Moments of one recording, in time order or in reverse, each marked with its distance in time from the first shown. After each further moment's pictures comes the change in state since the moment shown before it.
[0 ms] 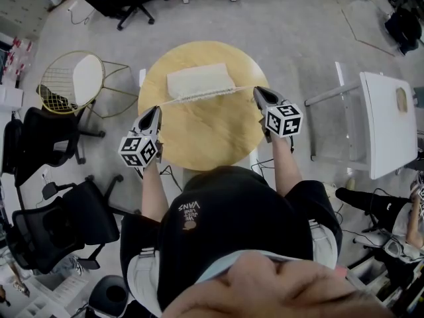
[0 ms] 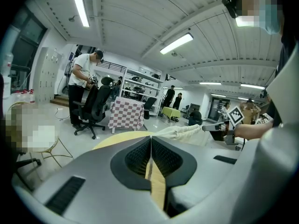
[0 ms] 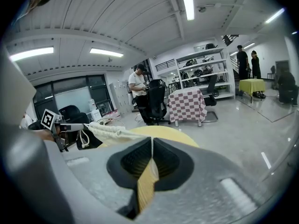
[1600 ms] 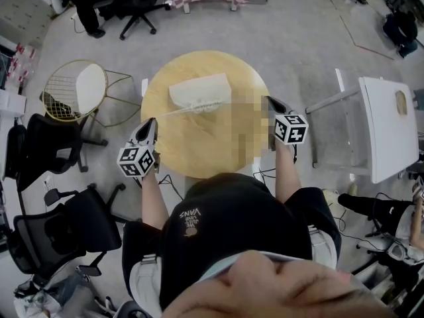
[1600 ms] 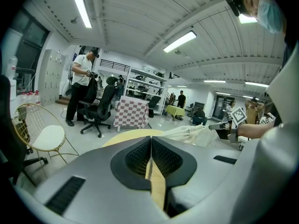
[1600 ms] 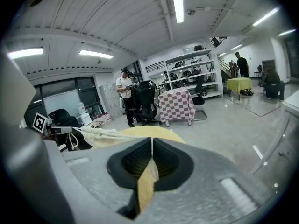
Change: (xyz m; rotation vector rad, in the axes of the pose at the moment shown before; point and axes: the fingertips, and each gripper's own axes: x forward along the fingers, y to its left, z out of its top) left arm -0.017 0.016 -0.005 -0.005 0.017 0.056; right arm -0.021 -0.038 -0.011 0.066 -0.018 -0.111
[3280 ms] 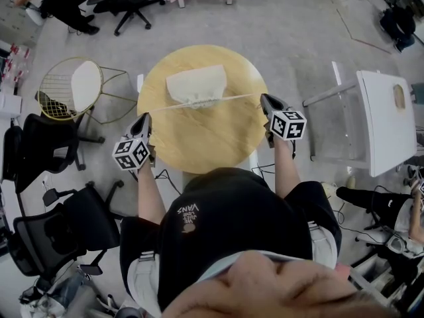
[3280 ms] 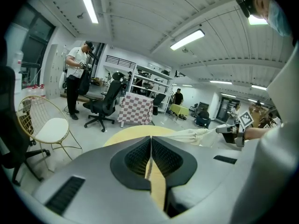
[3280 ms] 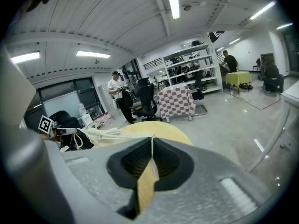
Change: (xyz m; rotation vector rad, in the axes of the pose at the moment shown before) left arm 0.008 0.025 -0.013 -0.070 0.037 0.039; right arm -0.001 -0.002 -0.018 0.050 0.035 0.012
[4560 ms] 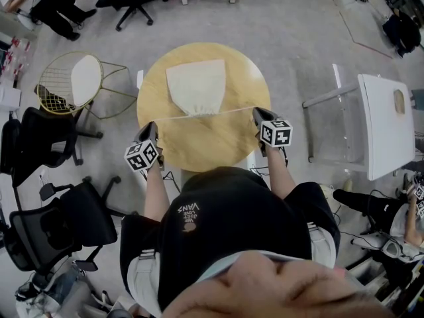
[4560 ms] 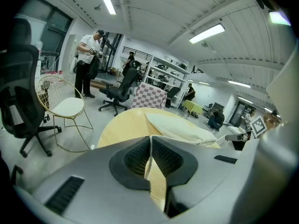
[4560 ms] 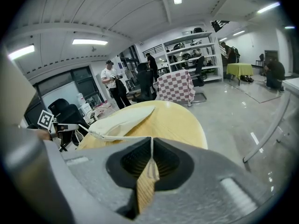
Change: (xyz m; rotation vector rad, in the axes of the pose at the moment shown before) left arm 0.006 0.023 -0.085 -0.157 0.082 0.142; right arm 0.021 0.006 -0.084 -0.008 0.162 -0.009
